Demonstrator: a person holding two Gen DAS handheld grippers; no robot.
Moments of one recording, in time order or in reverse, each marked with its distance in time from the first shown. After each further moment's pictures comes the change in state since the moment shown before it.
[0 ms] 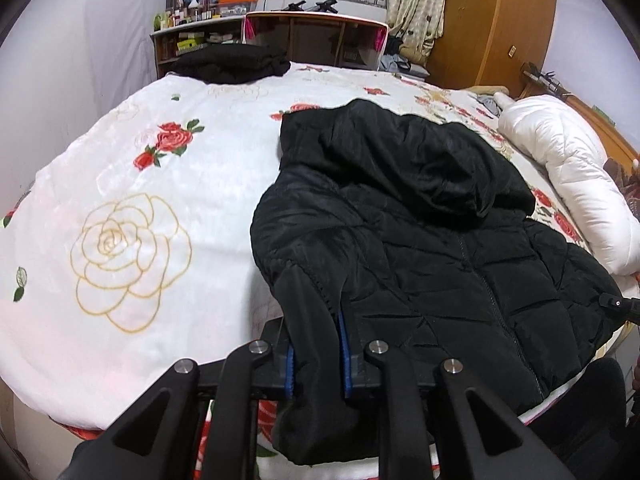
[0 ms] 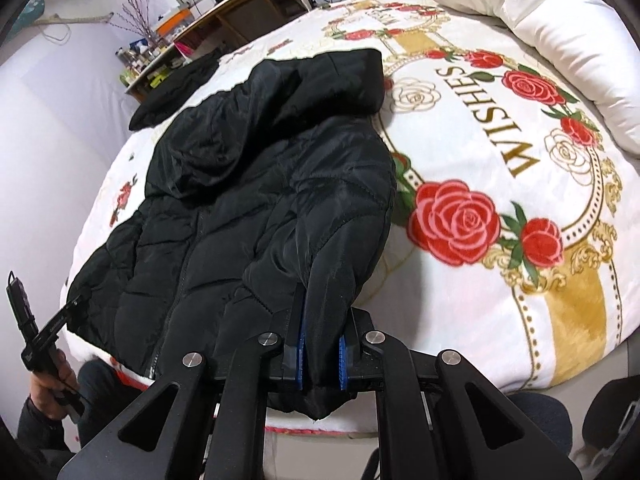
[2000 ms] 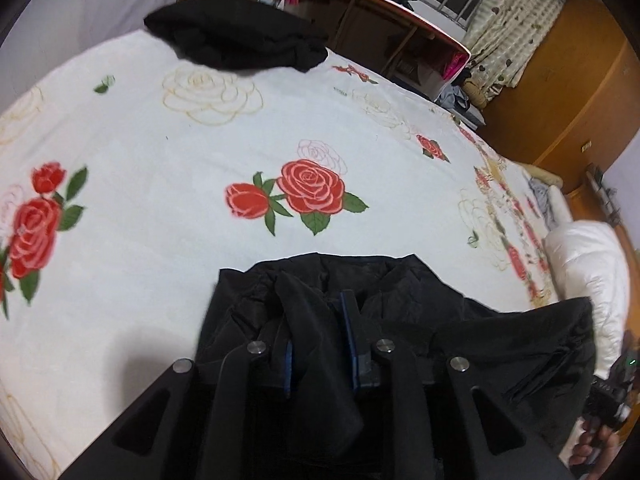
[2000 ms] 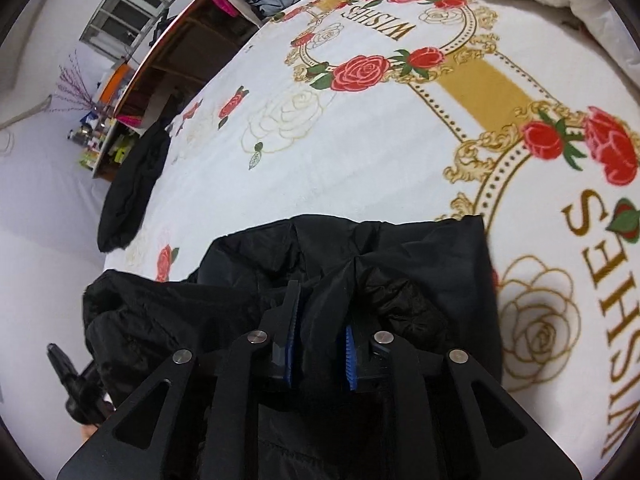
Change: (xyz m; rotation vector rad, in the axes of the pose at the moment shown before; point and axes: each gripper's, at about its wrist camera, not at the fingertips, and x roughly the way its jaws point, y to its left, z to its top) left arm 0.255 0.023 0.267 -0.347 0.087 -0.099; right arm 0.203 -0.011 0.322 0.267 0.036 0.081
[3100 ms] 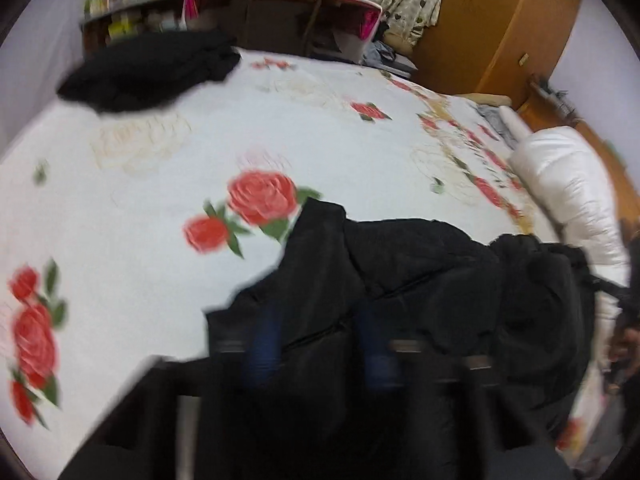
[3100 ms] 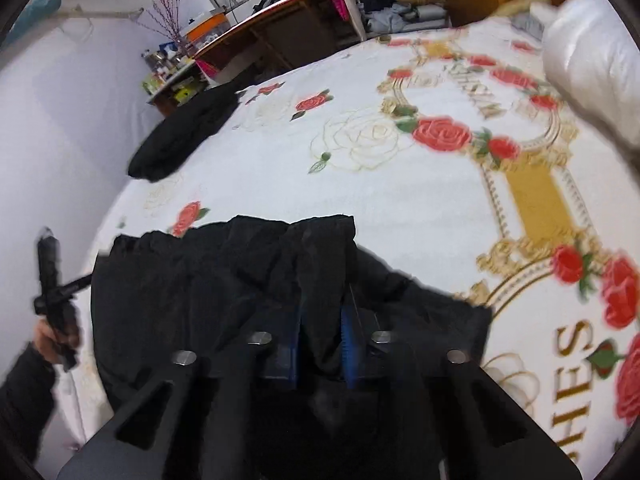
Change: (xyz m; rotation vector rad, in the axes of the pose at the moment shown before) left arm -0.002 -0.026 0.019 0.374 0.016 -0.043; right arm -0.017 0.040 0.005 -0.466 -0.078 -0.005
